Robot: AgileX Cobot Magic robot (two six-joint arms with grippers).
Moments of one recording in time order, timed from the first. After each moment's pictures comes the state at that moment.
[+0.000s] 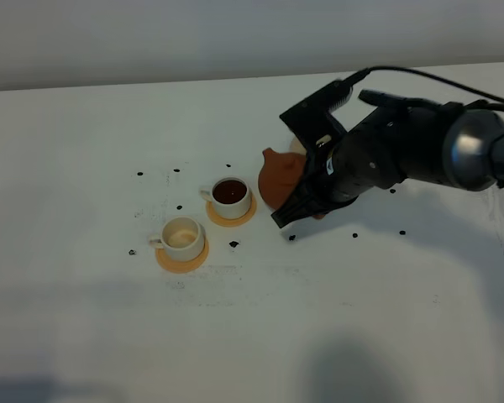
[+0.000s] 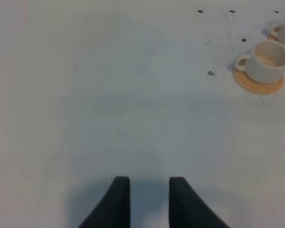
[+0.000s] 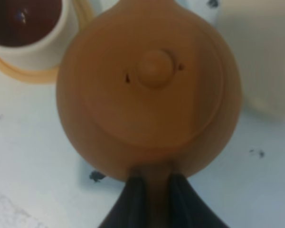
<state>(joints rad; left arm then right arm) 0.04 -0.01 -0.46 -0.01 1.06 0.01 0.49 1.92 -1.26 -0.11 0.56 0.11</state>
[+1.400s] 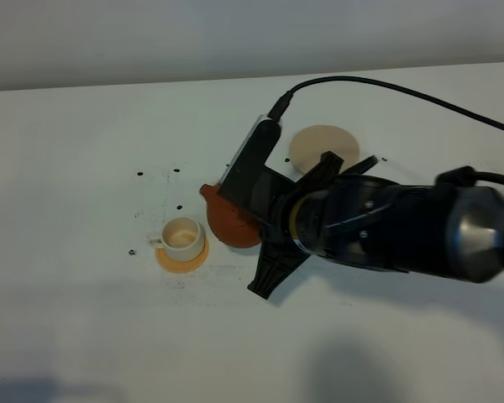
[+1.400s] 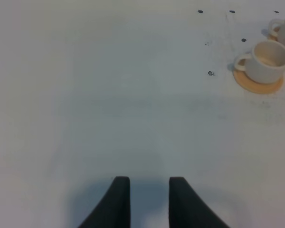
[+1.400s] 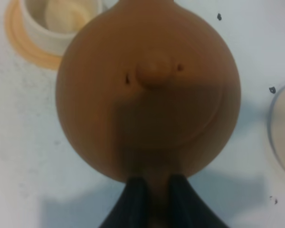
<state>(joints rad) 0.04 -0.01 -0.46 -0.01 1.06 0.01 0.76 1.80 -1.10 -0.63 0.49 0.37</state>
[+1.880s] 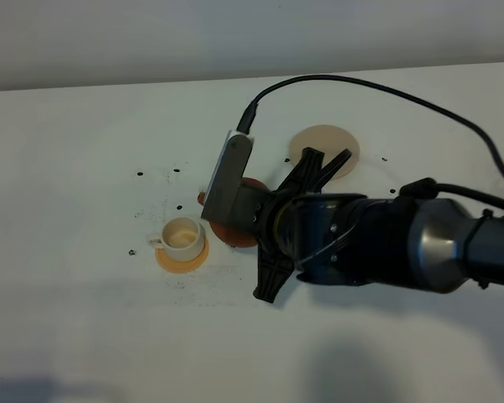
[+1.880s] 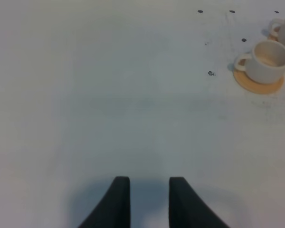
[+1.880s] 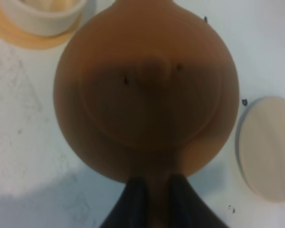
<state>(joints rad) 0.04 -0.01 -0.46 -0.01 1.06 0.01 0.82 1.86 -1.13 -0.83 0.58 0.40</state>
